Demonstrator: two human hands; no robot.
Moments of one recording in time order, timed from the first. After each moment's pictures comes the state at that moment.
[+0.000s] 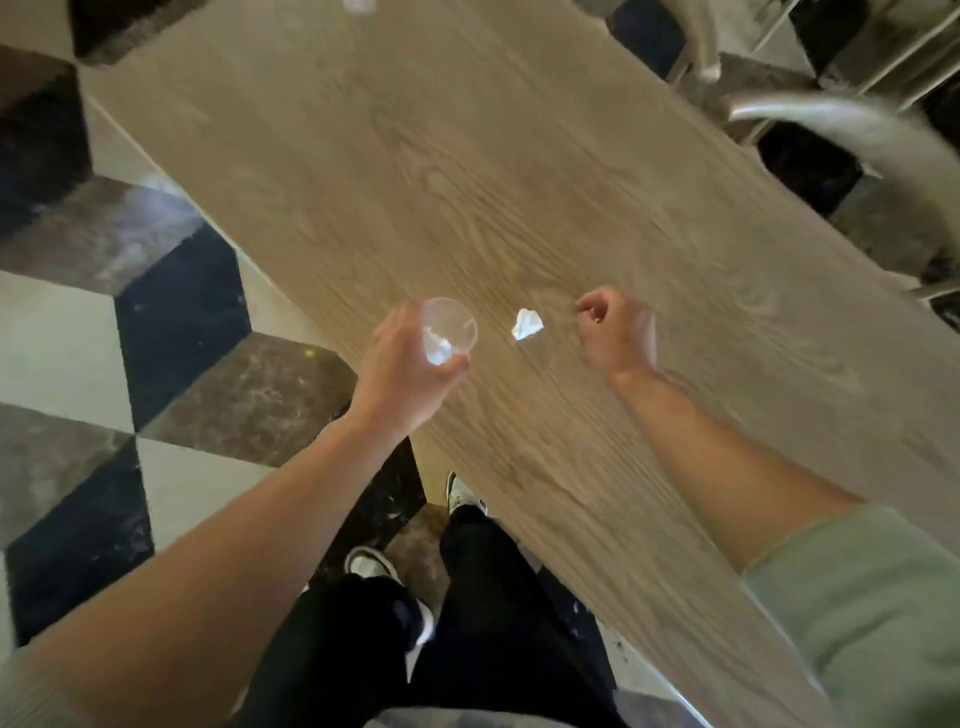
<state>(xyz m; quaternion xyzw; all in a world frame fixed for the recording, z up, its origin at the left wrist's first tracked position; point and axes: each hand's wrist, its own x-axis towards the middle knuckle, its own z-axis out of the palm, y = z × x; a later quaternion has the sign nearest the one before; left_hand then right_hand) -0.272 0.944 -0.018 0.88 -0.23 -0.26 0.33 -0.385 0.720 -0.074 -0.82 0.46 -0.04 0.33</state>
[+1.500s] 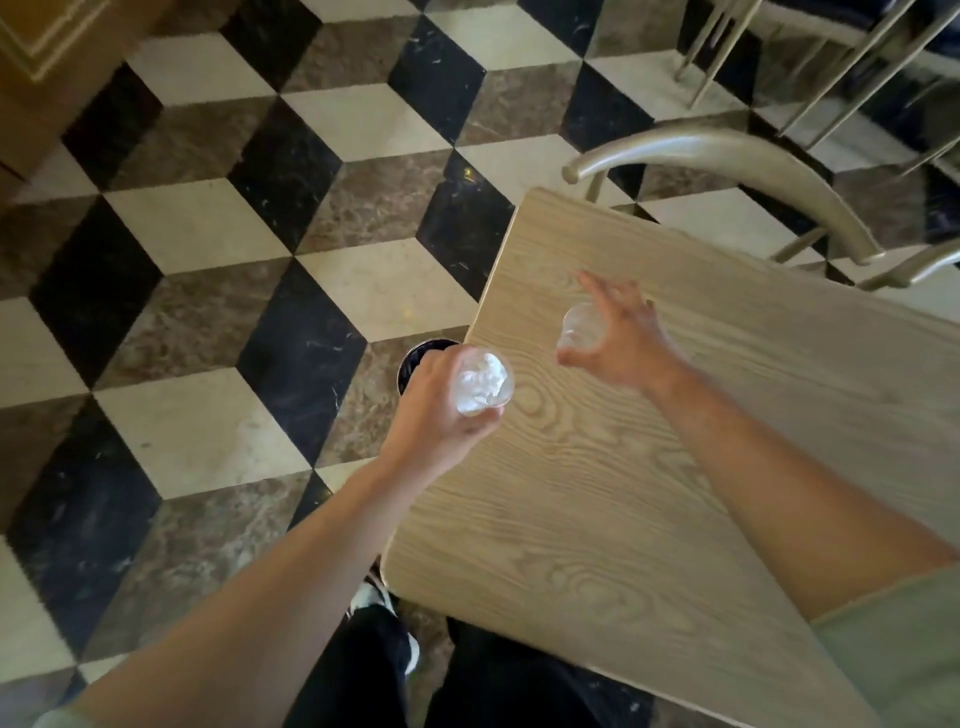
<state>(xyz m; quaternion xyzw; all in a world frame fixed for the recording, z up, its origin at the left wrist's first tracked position) 0.341 0.868 -0.008 0.75 -0.50 -0.29 0.32 0.167 0.691 0.023 -0.79 0.54 0.05 0.29</state>
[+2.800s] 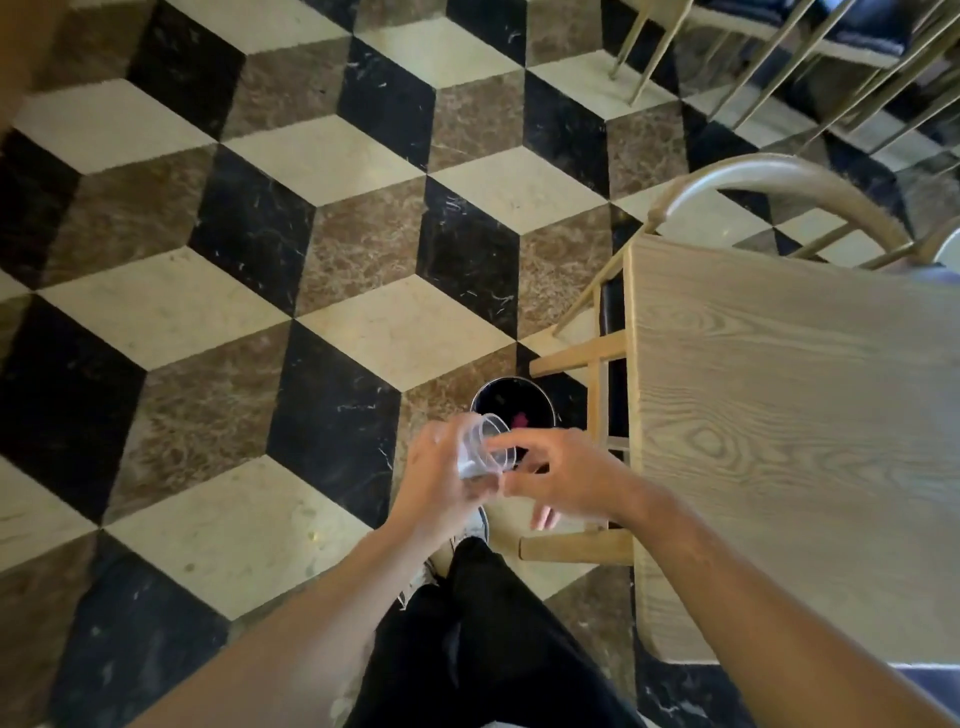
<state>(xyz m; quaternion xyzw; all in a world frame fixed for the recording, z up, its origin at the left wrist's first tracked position) 0.645 0.900 -0.044 0.67 -0.54 -0.44 0.24 0.474 0.831 0.041 -0.64 0.50 0.12 0.58</state>
